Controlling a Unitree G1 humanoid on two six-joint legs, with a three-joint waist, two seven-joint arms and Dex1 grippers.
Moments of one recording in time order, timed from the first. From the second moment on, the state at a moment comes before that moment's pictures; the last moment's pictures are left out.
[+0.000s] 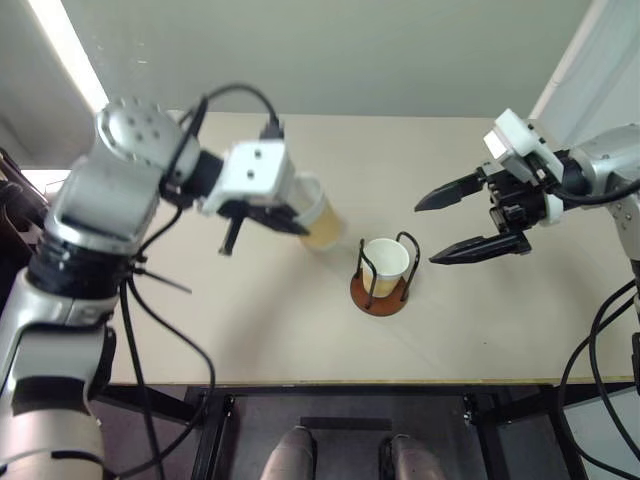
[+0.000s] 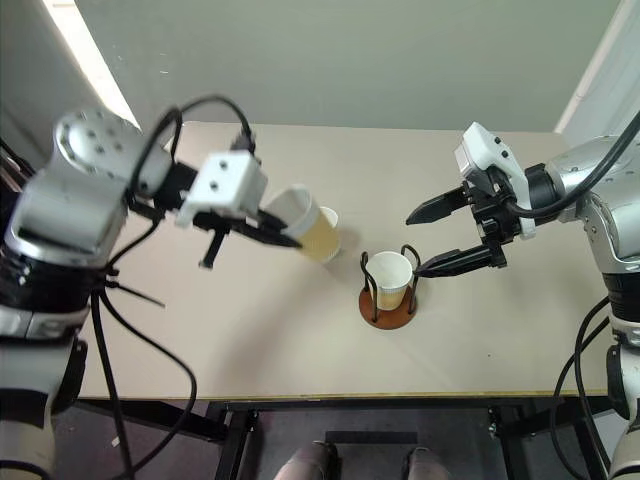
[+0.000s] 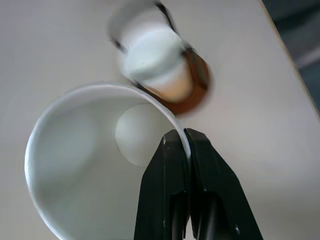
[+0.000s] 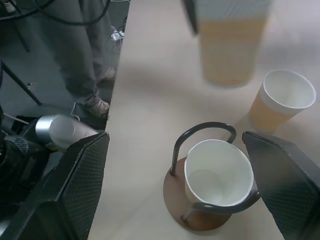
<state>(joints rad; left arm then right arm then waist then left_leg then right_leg) -1.20 0.87 -0.30 0.08 -0.21 0.36 -1.57 -1.01 -0.94 0.18 -0.04 0.47 0.75 1.55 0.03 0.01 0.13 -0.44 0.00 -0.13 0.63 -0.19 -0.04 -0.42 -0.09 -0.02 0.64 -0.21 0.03</state>
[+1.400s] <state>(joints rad) -1.45 0.41 -0.59 0.68 -0.13 -0.14 -1.58 -0.75 -1.08 0.01 -0.13 0.49 0.78 1.38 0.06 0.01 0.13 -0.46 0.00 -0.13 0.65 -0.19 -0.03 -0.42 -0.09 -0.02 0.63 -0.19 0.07</state>
